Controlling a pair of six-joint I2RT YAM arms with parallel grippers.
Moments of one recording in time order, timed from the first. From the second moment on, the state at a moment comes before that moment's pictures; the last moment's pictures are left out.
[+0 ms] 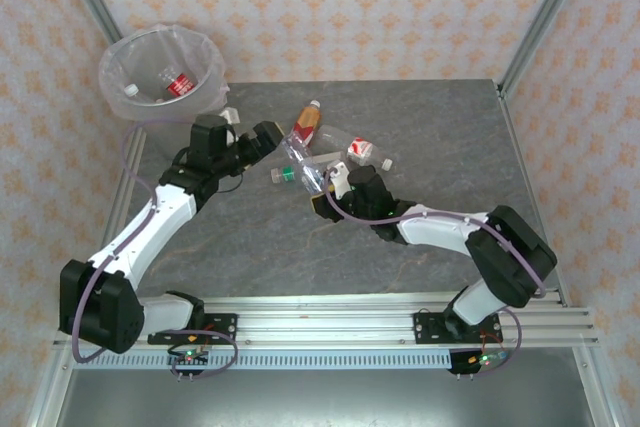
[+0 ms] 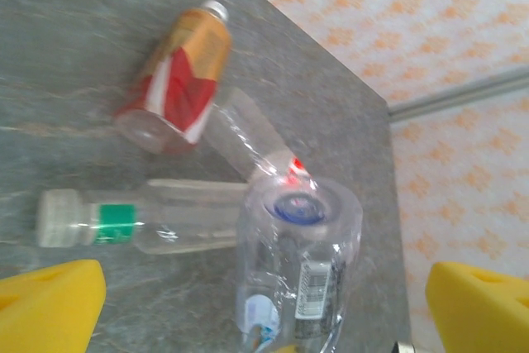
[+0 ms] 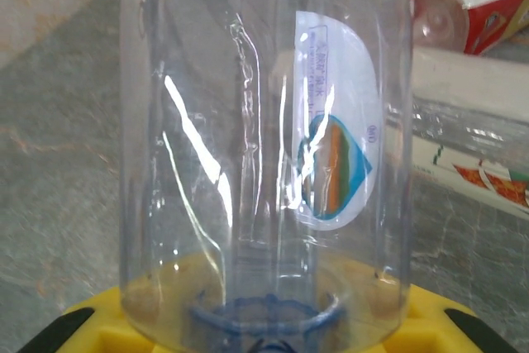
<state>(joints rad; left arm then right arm) -0.25 1.27 0.97 -0.21 0.27 -0.87 0.75 1.53 0.73 0.29 -0.21 0.21</state>
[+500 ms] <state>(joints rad) -0.33 1.37 1.00 -0.11 0.35 -0.82 0.75 1.48 0.73 0.38 -0.33 0.31</state>
